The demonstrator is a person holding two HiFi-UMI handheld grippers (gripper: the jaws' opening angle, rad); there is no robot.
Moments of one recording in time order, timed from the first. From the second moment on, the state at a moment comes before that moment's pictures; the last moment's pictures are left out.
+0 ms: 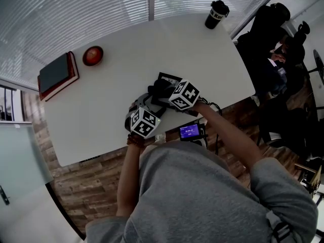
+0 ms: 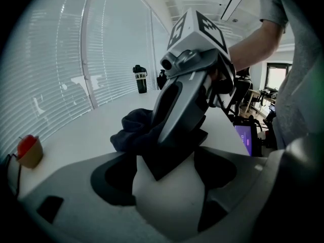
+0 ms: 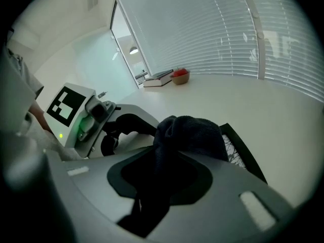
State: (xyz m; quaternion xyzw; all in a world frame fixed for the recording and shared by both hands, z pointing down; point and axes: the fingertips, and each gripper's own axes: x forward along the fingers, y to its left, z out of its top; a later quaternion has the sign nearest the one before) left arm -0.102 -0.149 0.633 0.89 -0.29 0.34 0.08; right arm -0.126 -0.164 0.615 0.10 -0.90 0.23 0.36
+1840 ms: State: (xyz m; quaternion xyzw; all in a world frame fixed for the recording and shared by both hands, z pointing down) left arm -0.114 -0.149 0.459 0.87 -0.49 0.08 0.05; right arm -0.031 -0.165 0.391 0.17 -0.97 0.16 -0.06
